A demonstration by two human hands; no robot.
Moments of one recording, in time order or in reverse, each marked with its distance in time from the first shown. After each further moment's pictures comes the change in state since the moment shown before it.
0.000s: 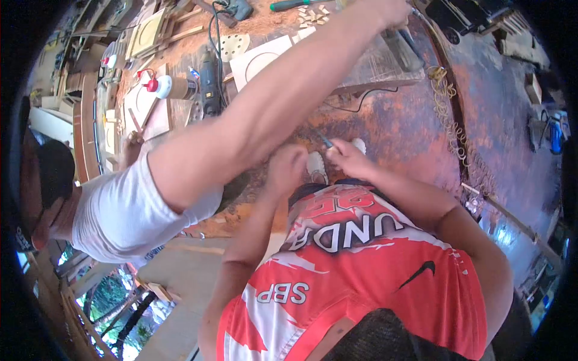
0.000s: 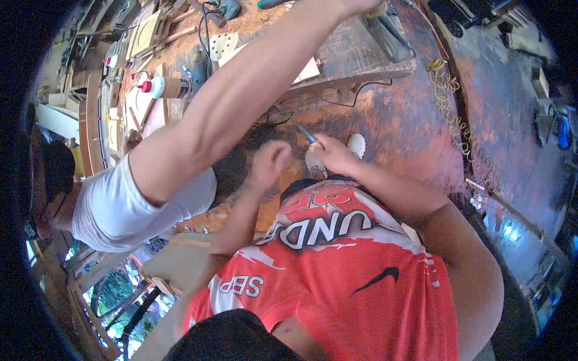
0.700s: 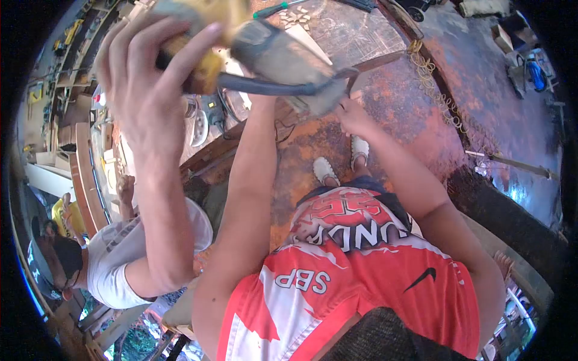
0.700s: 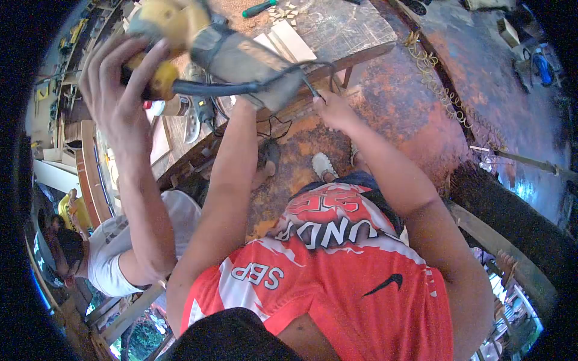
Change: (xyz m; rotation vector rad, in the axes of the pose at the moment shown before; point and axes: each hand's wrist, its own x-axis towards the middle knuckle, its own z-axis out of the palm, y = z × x) left_hand 0.071 0.168 -0.276 1.019 0.544 1.072; right_hand 0.021 -0.084 0.010 -0.067 0.435 0.210
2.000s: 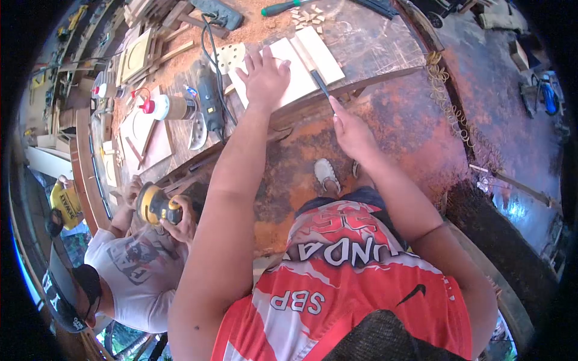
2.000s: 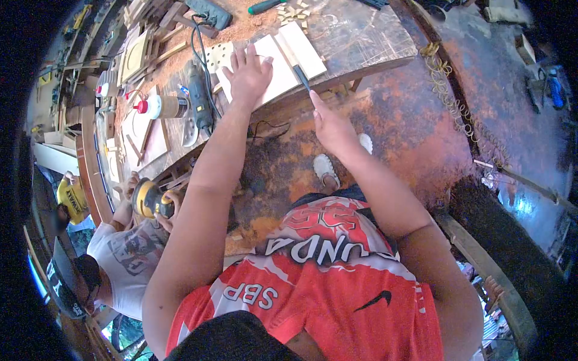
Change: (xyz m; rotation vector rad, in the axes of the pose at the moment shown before) left_hand -0.108 0.102 0.315 -0.352 -0.585 -0.873; right_hand 0.008 -0.007 0.013 -0.283 0.155 -0.304
